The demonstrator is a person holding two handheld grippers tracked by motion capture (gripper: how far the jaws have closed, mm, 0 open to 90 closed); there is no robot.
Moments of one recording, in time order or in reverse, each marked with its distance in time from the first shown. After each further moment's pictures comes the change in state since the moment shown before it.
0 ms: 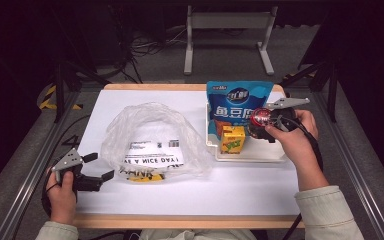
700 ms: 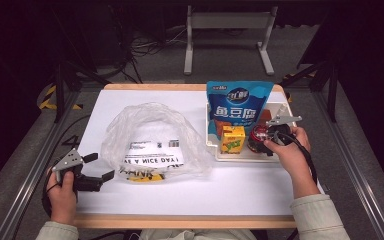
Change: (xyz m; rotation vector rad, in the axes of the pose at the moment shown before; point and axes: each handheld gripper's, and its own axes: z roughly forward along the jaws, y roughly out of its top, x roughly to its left) left arm 0.000 0.000 0.001 0.001 -0.002 -0.002; right arm -0.012 -0.059 0.045 0.055 0.042 0.032
